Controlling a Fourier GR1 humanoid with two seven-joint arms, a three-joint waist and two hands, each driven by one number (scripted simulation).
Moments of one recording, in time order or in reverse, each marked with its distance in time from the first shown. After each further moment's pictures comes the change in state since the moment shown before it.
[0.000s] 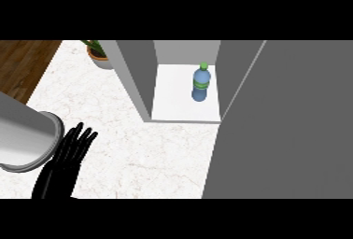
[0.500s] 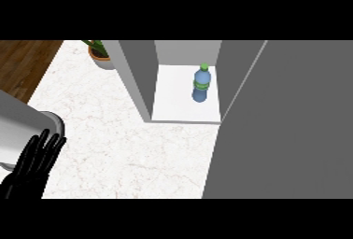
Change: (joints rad) left arm 0.127 0.163 0.083 -0.113 0.014 -0.049 -0.037; right arm -0.201 0.044 0.300 0.014 0.044 -0.158 0.059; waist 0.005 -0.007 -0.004
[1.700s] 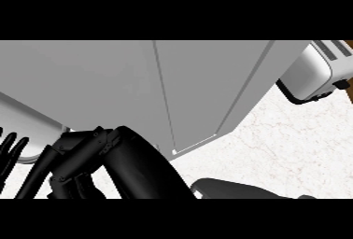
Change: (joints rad) left arm 0.172 0.209 0.180 -0.271 0.118 -0.060 0.079; right arm -0.865 0.298 0.443 0.531 0.311 -0.807 -0.013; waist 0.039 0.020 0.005
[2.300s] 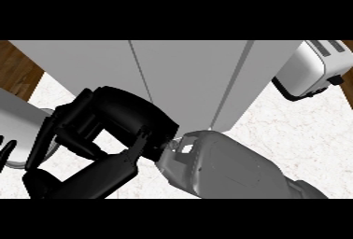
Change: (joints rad) left arm 0.083 0.001 0.083 -0.073 0.002 0.005 0.031; right arm -0.106 0.003 -0.129 0.288 -0.313 0.416 -0.047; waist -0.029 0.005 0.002
